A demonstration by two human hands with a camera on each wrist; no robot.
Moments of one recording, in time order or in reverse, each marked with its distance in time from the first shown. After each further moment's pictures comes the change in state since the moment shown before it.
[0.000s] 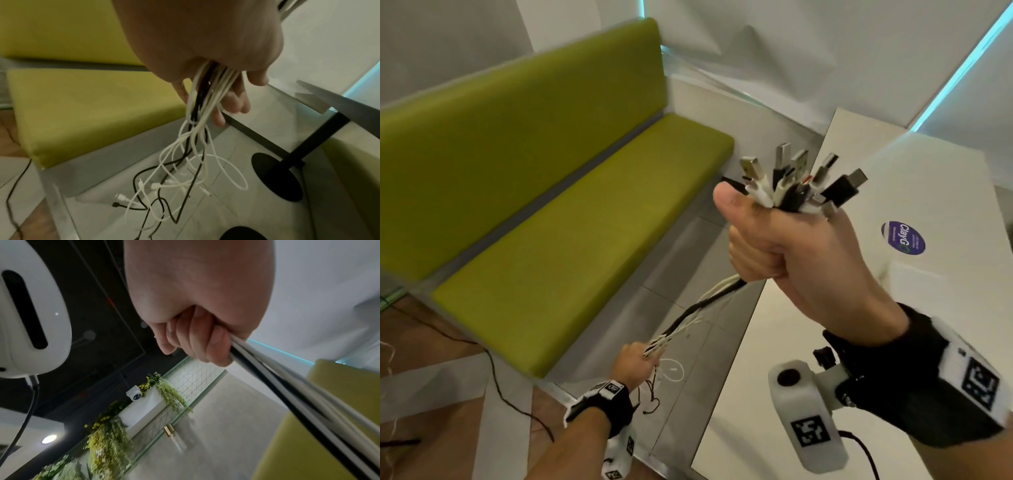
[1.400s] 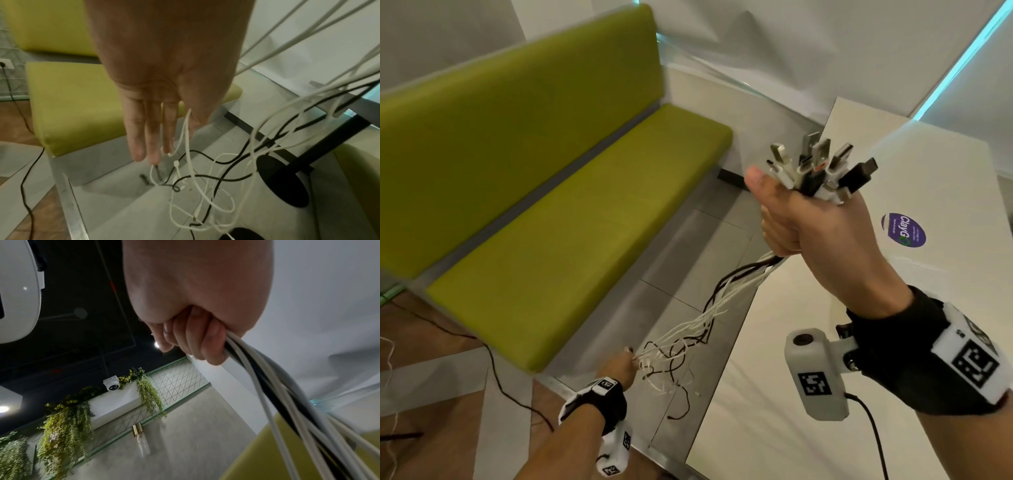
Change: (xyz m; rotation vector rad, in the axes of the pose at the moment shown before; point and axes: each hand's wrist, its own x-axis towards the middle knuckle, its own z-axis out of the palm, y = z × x) left_hand 0.011 -0.030 0.006 0.335 -0.164 -0.165; right_hand 0.007 0.018 -0.044 -0.196 0.203 -0.044
